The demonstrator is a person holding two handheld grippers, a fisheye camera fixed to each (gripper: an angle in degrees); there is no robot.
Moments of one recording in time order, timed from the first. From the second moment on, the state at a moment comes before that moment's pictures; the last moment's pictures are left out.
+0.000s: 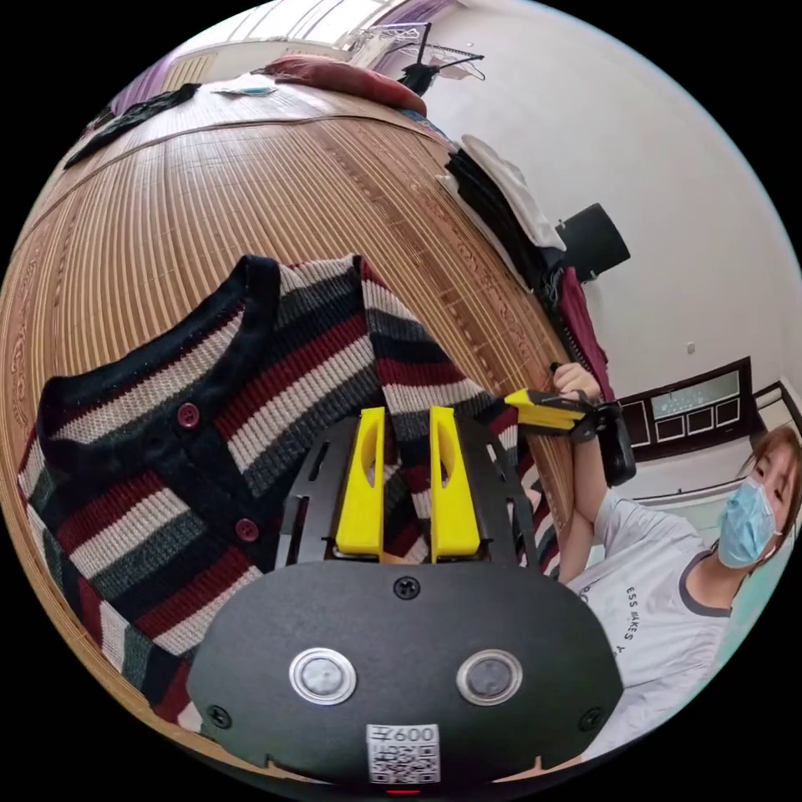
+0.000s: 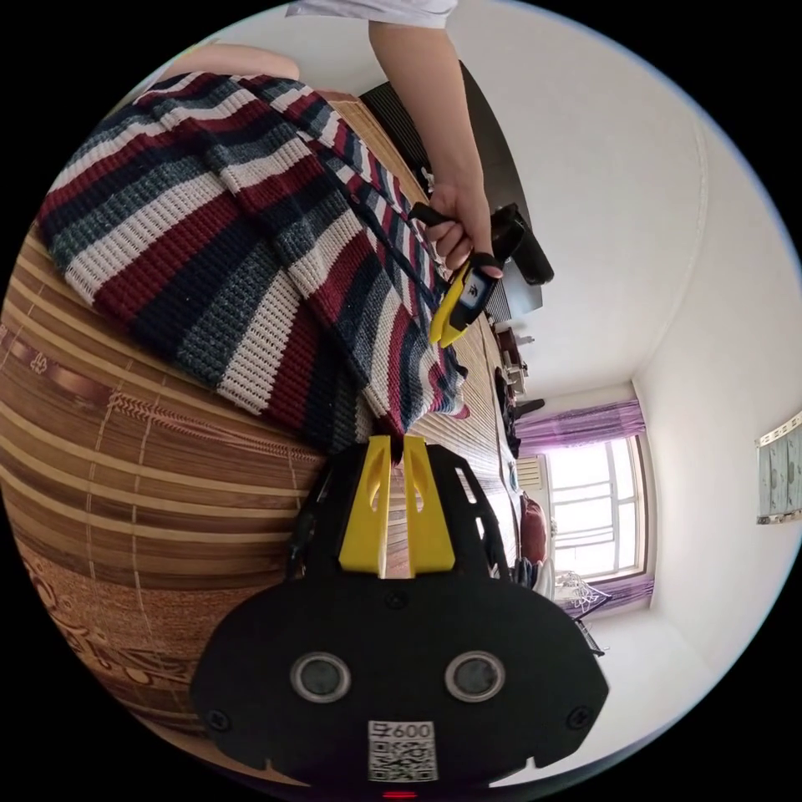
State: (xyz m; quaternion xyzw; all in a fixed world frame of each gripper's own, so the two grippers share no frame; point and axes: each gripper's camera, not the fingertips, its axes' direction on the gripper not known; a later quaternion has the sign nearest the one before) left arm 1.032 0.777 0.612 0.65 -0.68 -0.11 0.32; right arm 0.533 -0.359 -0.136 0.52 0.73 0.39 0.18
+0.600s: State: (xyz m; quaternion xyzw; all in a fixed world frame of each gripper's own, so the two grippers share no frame) left arm 1.034 0.710 0.659 0.57 -0.75 -0.20 0.26; right arm 0.547 -0.345 -0.134 0.52 0.73 0.39 0.18
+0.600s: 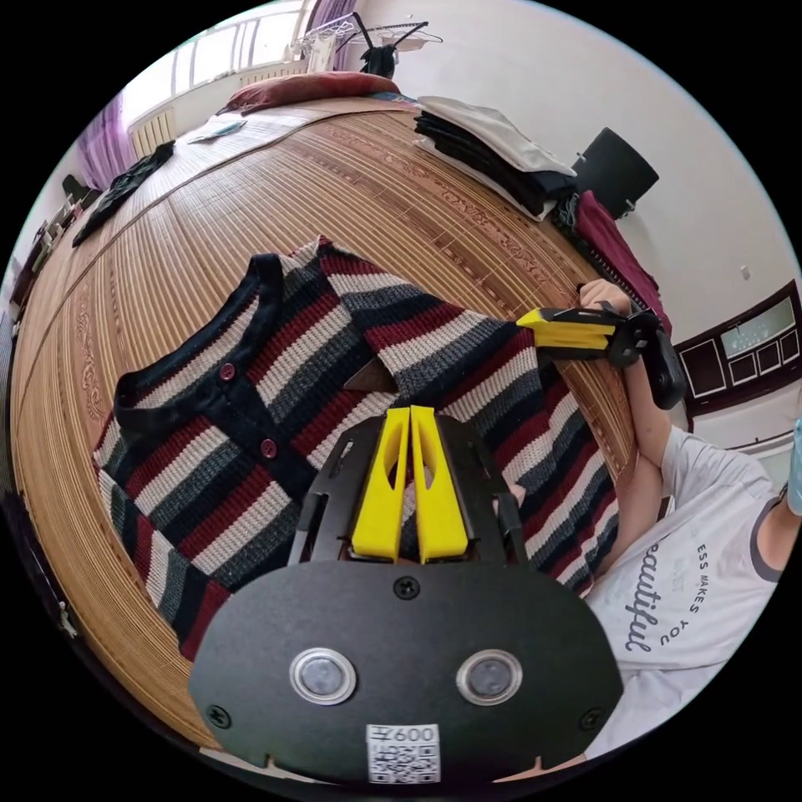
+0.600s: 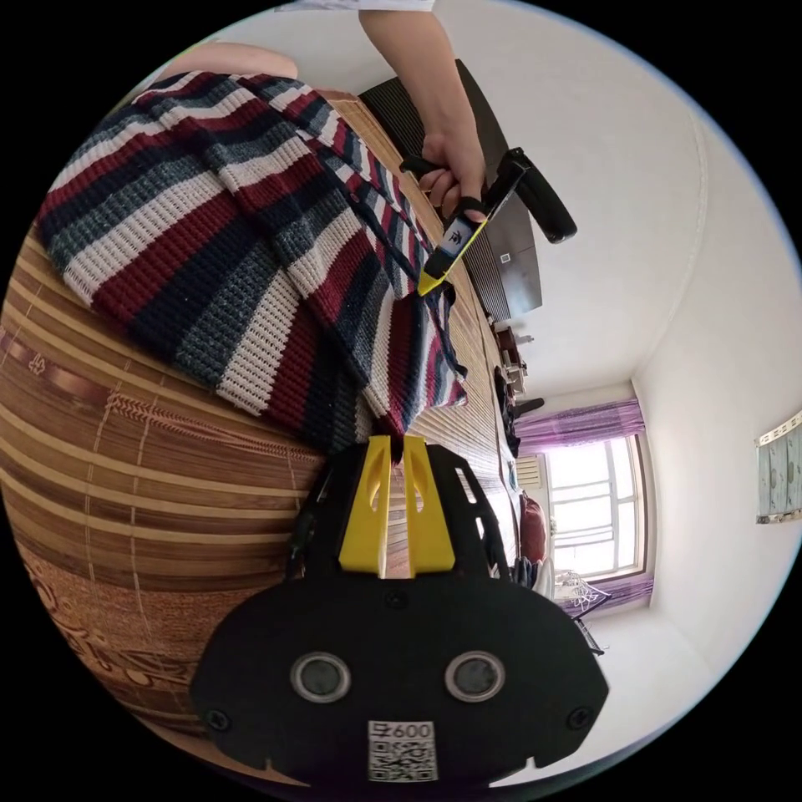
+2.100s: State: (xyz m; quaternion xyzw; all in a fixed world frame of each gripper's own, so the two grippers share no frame) left arm 1.089 0.736 0.589 0.61 -0.73 -0.18 0.26; right arm 0.557 -0.361 -0.147 0.52 0.73 0.40 0.18
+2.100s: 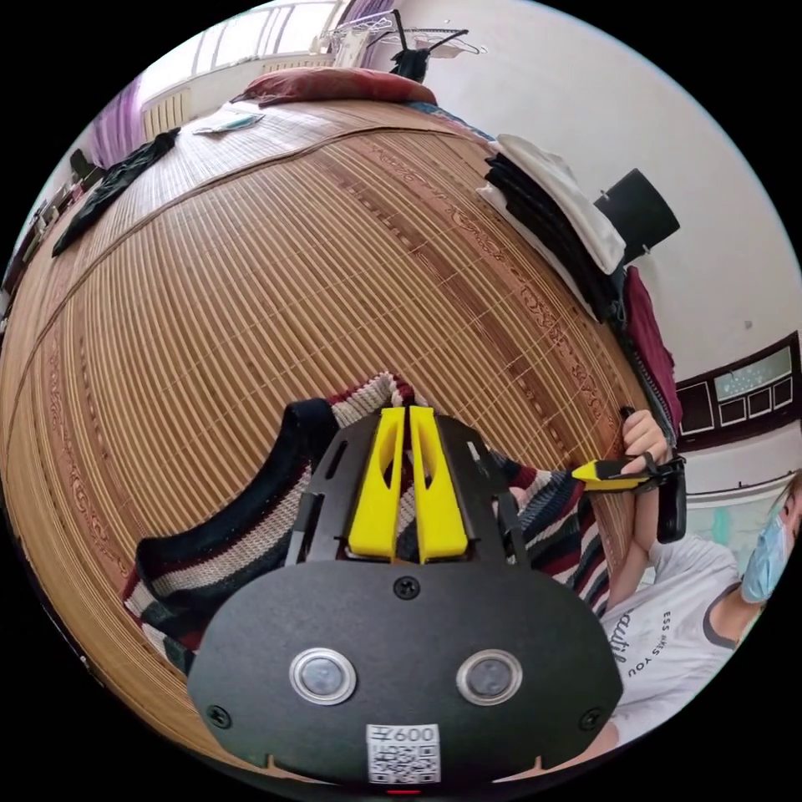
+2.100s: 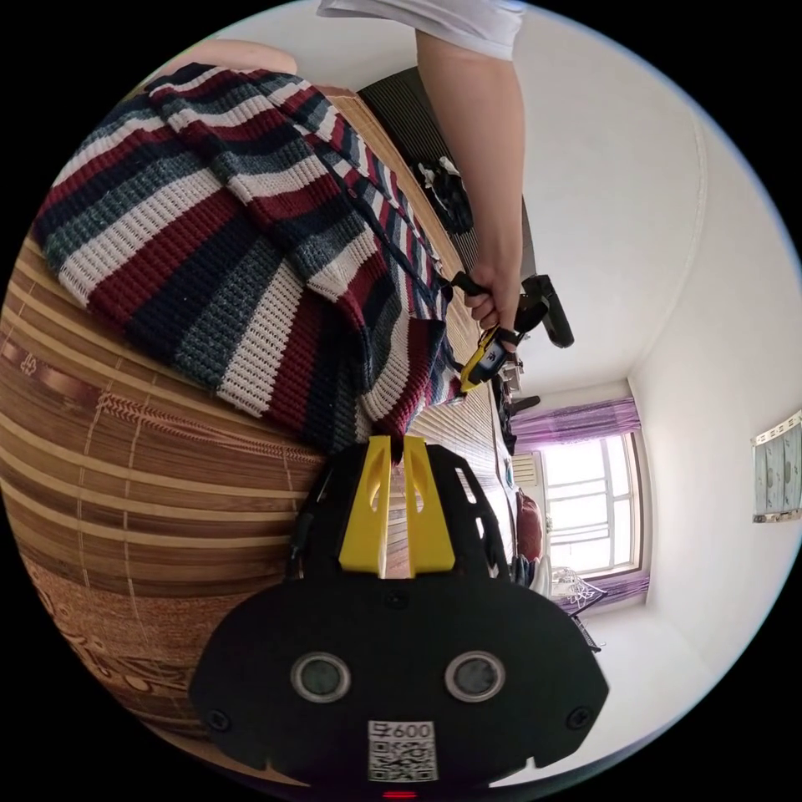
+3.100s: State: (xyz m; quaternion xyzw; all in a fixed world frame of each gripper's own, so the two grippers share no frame) left arm 0.714 0.686 0.943 0.68 -0.68 -0.13 0.23; right arm 0.551 -0.437 -0.164 0.52 0.73 0.40 0.18
